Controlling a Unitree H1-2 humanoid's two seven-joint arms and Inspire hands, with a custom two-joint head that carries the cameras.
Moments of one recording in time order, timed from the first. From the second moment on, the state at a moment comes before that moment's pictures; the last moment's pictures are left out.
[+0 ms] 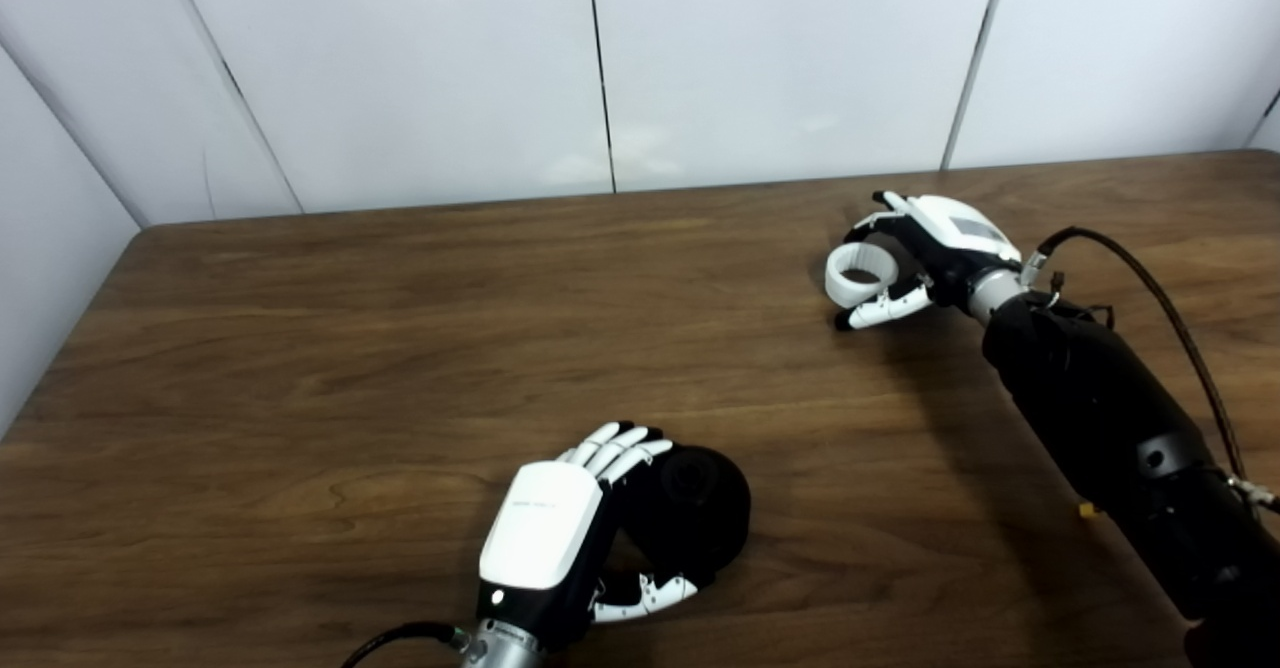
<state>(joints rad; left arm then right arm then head) 0.19 0.13 -0.42 -0.35 1.02 0.04 -0.01 -0.61 -0.40 0.33 0.41 -0.67 0.17 0.15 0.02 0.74</state>
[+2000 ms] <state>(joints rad) 0.19 0.13 -0.42 -0.36 1.01 0.05 -0.01 -0.61 -0.39 0.32 0.43 -0.67 0.13 0.11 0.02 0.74</state>
